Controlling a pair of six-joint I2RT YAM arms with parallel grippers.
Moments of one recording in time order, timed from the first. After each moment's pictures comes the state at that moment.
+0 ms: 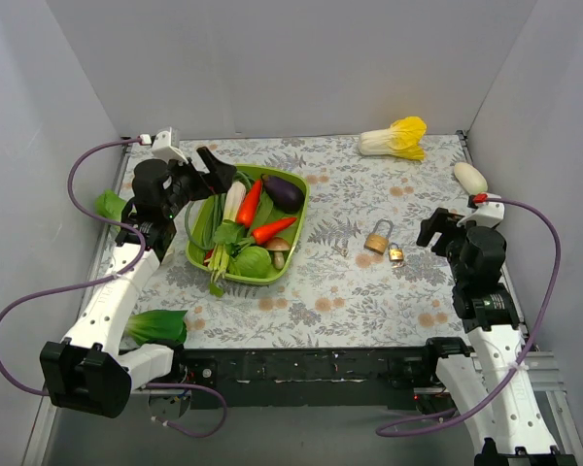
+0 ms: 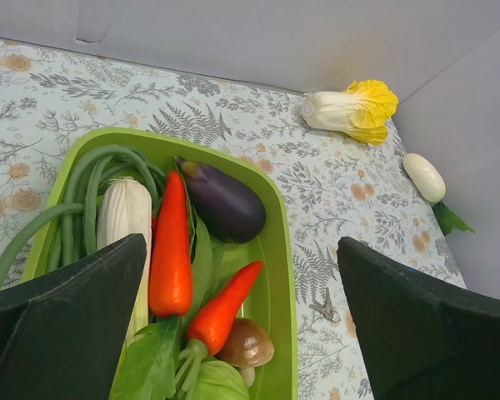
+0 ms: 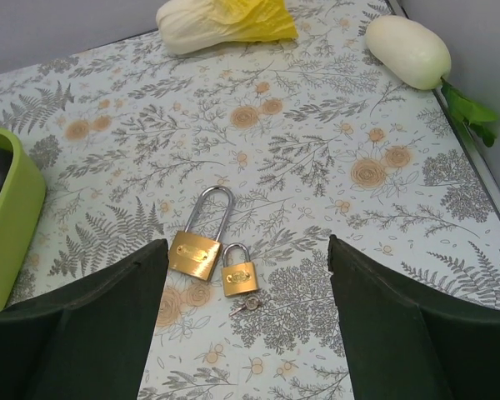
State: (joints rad) left arm -0.19 1.13 1.02 -0.06 0.19 -0.48; right arm 0.09 0.57 0.63 -0.30 0.13 0.23
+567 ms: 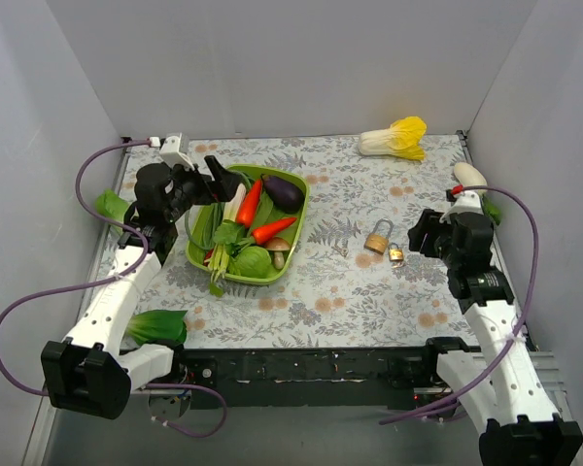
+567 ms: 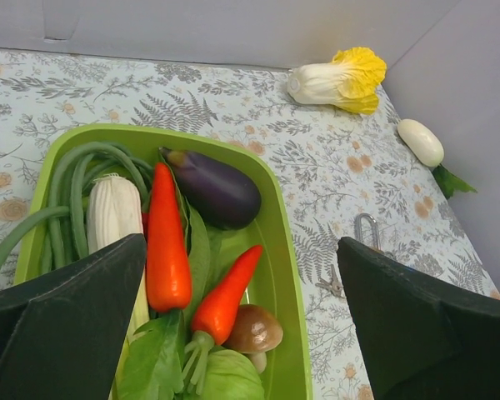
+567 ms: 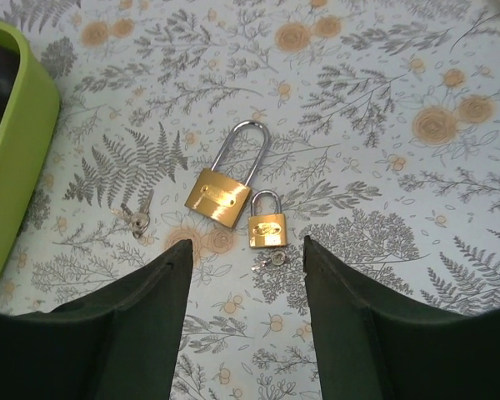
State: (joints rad) left arm -0.20 1.12 0.99 -0.03 0.26 -0.40; right arm 0.09 0.69 0.68 -0.41 -0.02 0.21
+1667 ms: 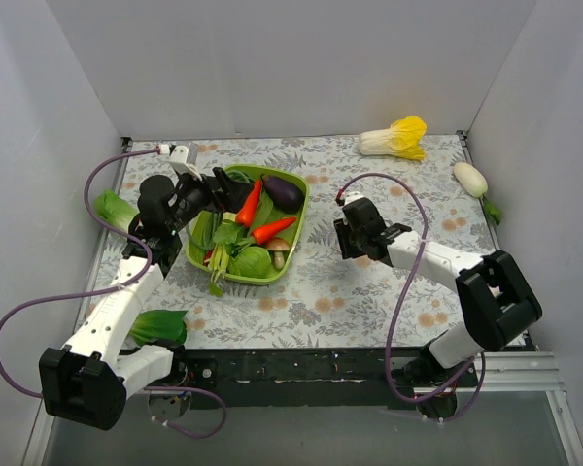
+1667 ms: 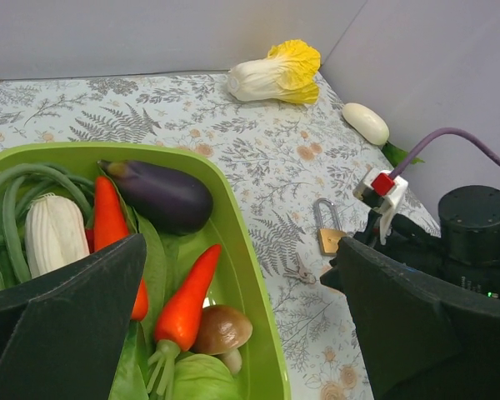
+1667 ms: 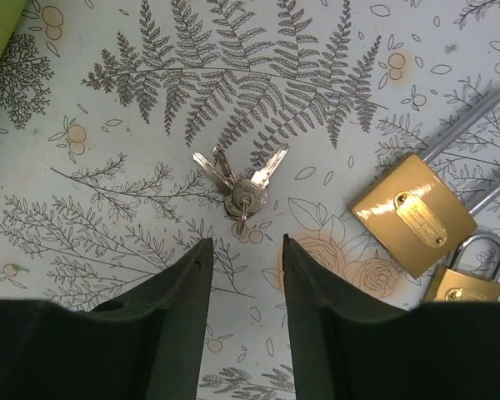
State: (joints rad) left arm -0.24 1.07 0.88 0.12 0.38 -0.40; right arm 0.62 1.48 0.86 -0.25 0.16 0.20
